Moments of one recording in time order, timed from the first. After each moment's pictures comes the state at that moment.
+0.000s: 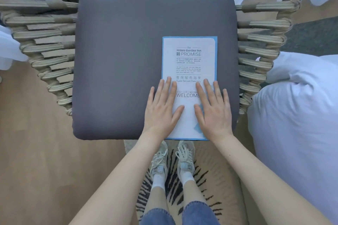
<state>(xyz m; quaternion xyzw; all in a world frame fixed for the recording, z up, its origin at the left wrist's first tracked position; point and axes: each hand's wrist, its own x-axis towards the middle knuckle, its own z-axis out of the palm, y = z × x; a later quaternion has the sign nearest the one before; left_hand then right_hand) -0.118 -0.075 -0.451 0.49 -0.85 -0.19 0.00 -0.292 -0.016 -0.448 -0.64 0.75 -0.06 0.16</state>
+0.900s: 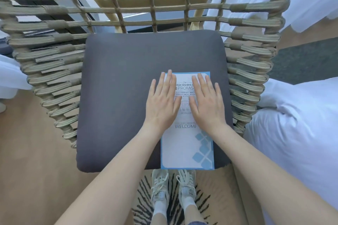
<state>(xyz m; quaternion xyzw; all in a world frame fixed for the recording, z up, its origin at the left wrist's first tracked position) -0.160 -0.184 -0.416 0.48 -0.86 -0.14 0.01 -0.311 -0.127 -0.414 -0.62 0.76 -0.08 0.16</state>
